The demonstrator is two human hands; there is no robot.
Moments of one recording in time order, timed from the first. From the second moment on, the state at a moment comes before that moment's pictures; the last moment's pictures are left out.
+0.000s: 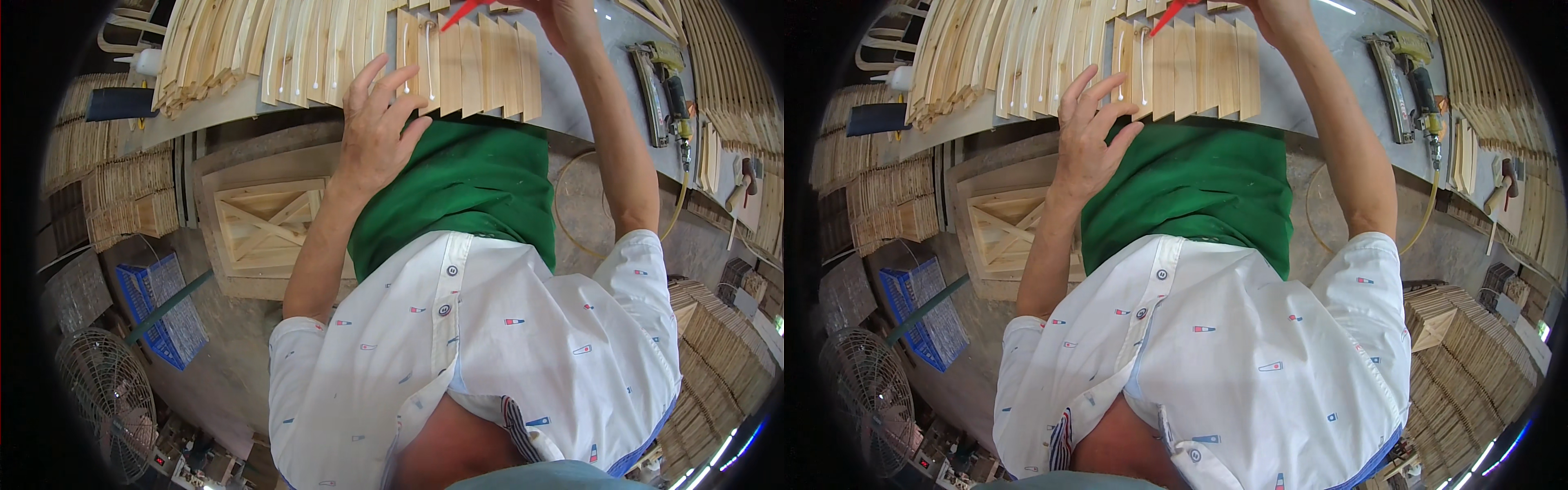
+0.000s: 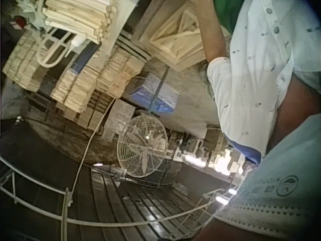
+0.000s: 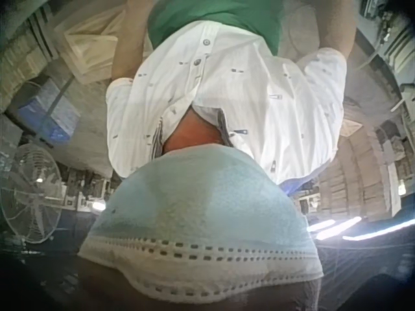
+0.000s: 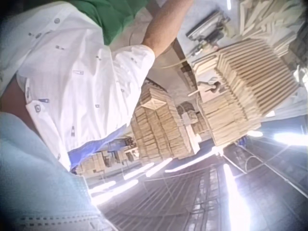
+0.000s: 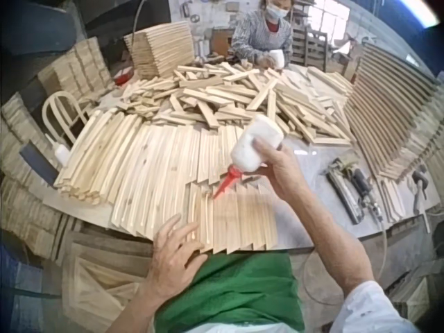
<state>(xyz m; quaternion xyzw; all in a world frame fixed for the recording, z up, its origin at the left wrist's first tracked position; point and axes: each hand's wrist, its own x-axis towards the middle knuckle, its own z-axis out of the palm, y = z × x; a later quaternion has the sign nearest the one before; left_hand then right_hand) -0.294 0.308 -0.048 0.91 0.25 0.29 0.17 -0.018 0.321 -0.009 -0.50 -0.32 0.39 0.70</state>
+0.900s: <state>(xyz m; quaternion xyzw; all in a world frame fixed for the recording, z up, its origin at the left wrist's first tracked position) -0.275 0.303 -0.048 0.92 0.23 0.28 0.17 0.002 0.319 -0.010 -0.52 -0.32 0.39 0.69</state>
